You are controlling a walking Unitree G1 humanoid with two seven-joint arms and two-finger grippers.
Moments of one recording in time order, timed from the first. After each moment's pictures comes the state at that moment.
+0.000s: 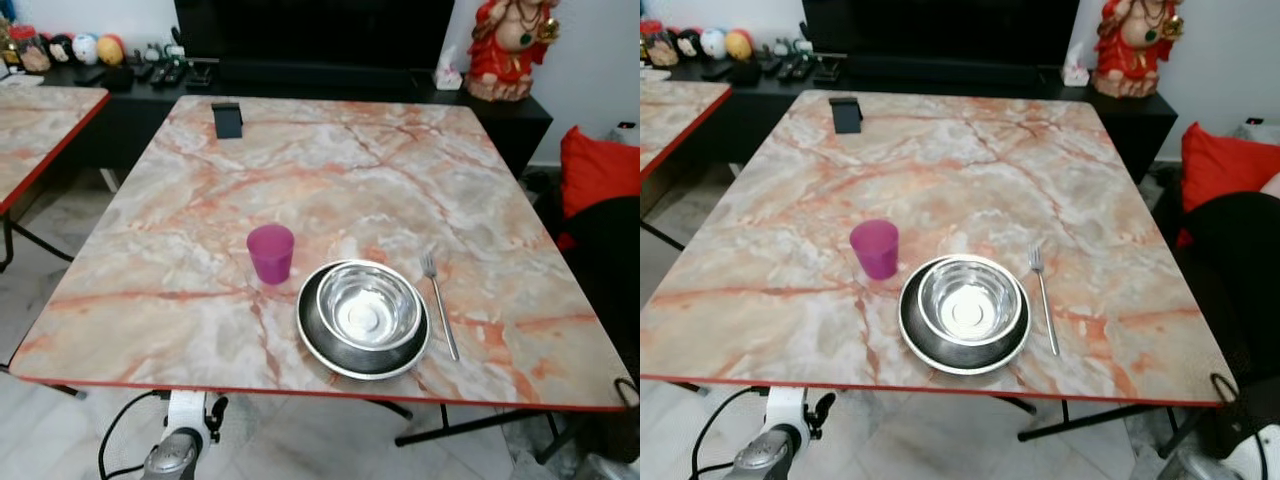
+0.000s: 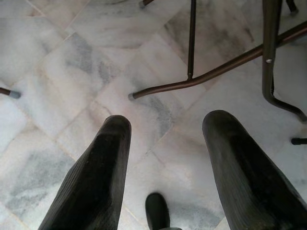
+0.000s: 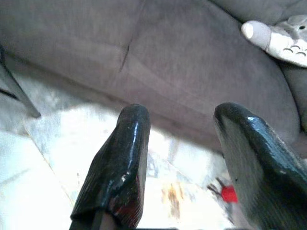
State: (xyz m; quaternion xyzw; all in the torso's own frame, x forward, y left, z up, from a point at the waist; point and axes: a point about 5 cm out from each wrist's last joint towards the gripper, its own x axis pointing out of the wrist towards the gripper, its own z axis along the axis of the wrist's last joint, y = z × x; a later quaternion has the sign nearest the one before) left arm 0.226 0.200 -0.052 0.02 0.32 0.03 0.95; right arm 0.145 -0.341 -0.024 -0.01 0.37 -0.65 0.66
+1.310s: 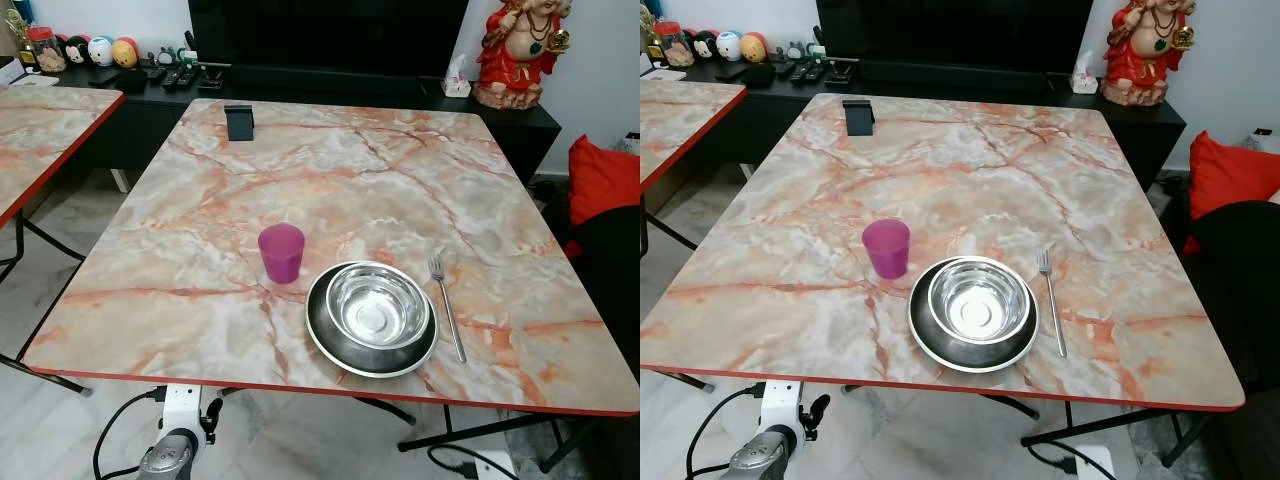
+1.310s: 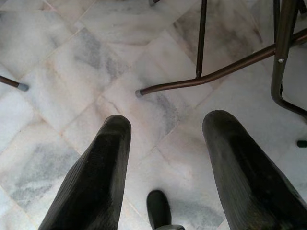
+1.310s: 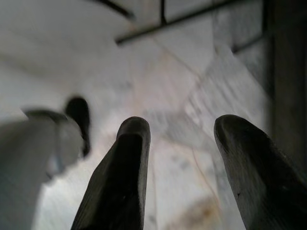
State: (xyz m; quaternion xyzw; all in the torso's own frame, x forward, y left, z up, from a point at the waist) left arm 0.224 0.205 -0.052 0.02 0.33 0.04 0.94; right arm 0.142 -0.226 -0.096 -0.08 0.53 -0.11 0.84
